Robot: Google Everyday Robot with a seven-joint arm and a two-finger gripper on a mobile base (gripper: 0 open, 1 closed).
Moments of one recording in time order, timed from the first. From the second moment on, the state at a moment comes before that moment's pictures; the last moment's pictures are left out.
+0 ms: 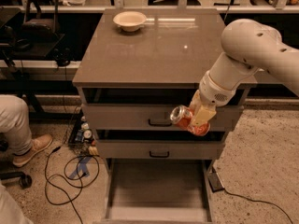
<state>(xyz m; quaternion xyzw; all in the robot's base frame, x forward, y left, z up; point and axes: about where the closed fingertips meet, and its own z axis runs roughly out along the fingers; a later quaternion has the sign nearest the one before) 0.537 -0.147 0.757 -0.68 0.71 0.12 0.12</state>
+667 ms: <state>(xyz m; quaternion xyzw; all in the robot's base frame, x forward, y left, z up) 0.536 -0.146 0.752 -0.68 0.72 0.13 0.11</state>
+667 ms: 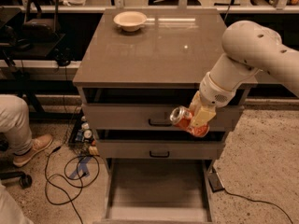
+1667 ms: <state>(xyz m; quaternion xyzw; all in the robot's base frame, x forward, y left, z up) 0.485 -0.144 0.533 -0.53 0.81 0.24 0.07</state>
